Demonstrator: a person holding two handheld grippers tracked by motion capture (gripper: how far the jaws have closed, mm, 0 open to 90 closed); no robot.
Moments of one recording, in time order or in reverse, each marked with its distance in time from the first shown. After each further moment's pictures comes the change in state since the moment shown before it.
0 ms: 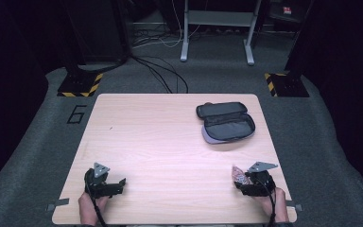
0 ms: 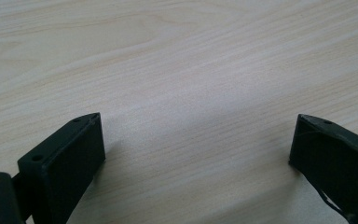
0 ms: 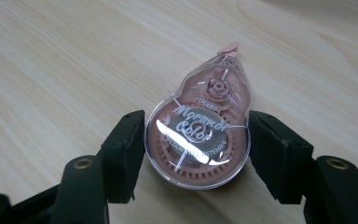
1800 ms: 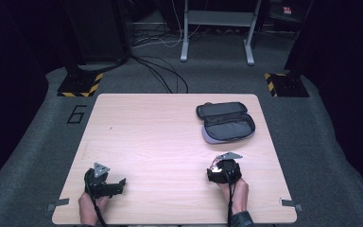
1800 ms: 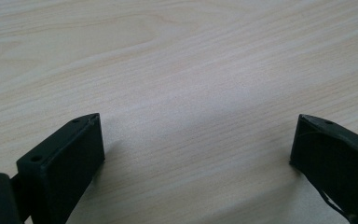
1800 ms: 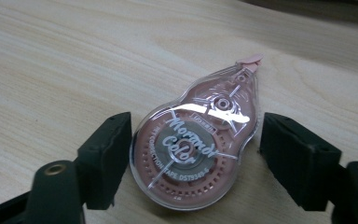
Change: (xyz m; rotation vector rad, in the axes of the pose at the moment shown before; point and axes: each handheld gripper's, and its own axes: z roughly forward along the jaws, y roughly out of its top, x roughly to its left) left arm 0.000 0.000 0.000 -0.002 0.002 0.000; right arm 0.061 0.063 0.069 -0.034 -0.161 0.196
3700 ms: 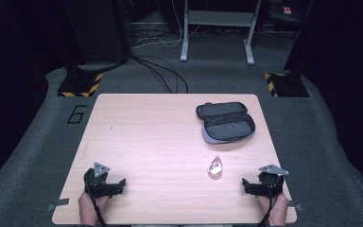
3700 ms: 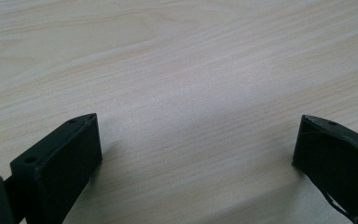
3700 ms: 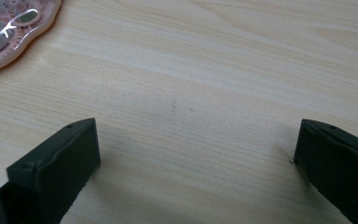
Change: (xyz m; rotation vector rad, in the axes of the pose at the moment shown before) left arm 0.000 0.000 0.001 0.001 0.001 -0.005; right arm -0.103 -0.070 -0.051 -0.061 -0.098 0.058
